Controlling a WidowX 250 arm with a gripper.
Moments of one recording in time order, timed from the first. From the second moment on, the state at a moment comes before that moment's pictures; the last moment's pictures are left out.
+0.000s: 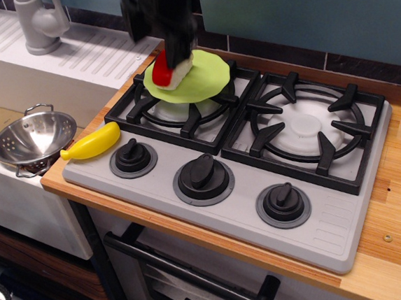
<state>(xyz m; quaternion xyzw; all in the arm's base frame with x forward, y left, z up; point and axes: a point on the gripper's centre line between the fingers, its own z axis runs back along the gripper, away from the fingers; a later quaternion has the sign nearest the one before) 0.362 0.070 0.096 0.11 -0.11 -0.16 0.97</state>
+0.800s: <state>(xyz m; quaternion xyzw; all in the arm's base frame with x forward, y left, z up) 0.301 0.093 0.091 0.10 -0.14 -0.15 0.97</state>
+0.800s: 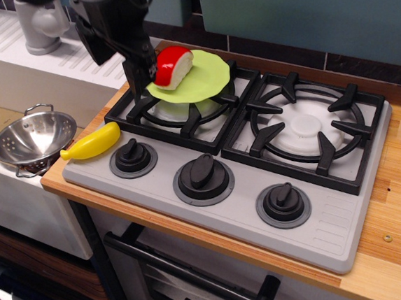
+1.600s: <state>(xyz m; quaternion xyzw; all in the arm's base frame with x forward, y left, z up) 0.271 0.110 0.059 0.10 -0.21 -0.16 0.96</state>
